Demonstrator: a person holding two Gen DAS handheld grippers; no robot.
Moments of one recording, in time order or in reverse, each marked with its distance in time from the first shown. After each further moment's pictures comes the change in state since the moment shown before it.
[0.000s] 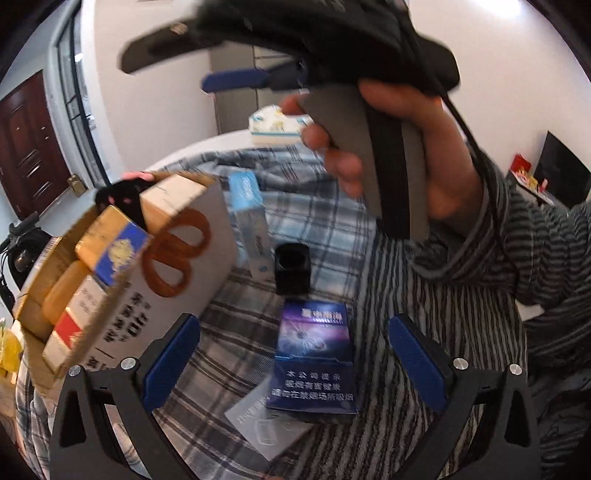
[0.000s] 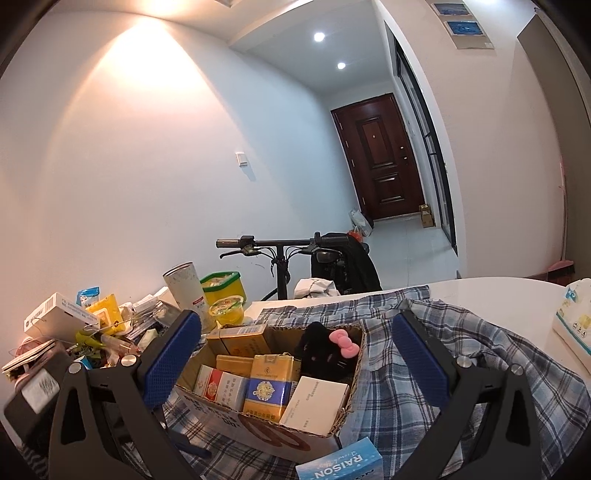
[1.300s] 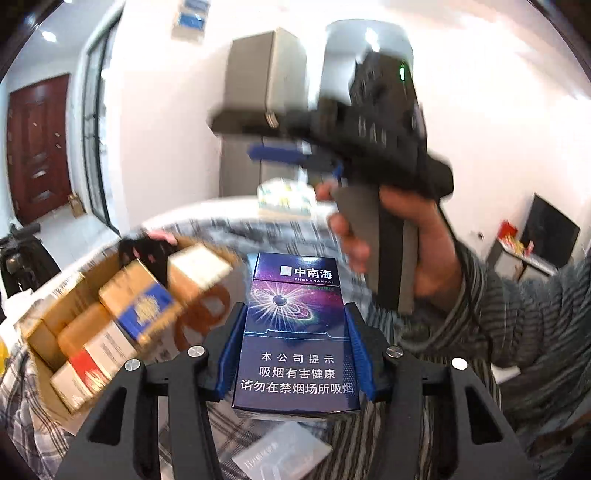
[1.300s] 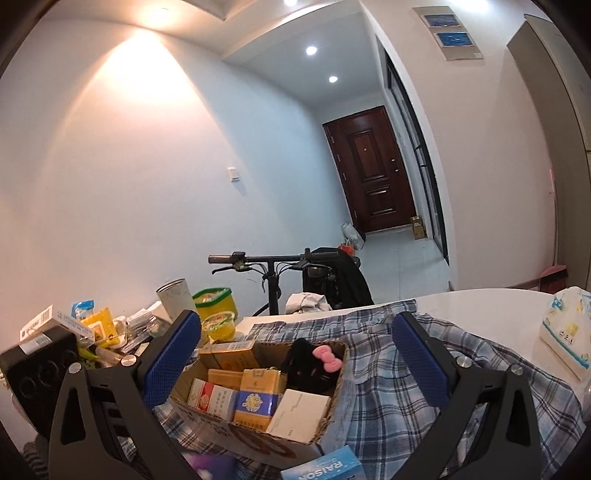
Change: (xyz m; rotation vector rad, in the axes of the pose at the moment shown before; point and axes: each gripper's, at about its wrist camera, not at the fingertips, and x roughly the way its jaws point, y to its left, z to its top) left arm -0.047 0.028 0.011 -0.123 -0.327 -0.053; right arm -0.019 -0.010 0.010 0.011 -0.064 -0.036
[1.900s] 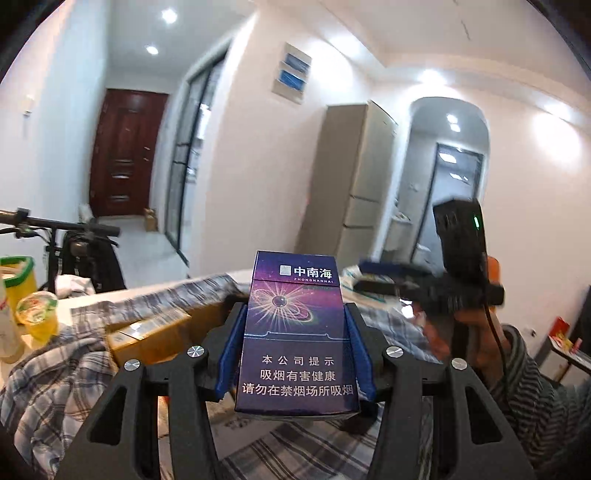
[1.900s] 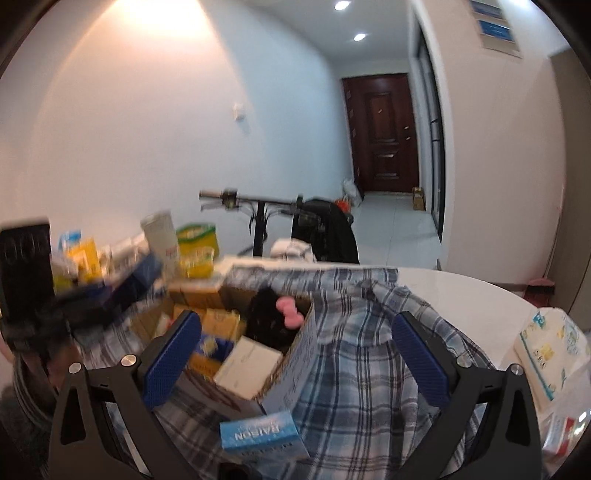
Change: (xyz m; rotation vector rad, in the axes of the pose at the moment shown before) left arm -0.076 0.044 -0.002 -0.228 -0.292 0.280; right arm 0.020 -0.015 -0.004 -0.189 0.263 -0.018
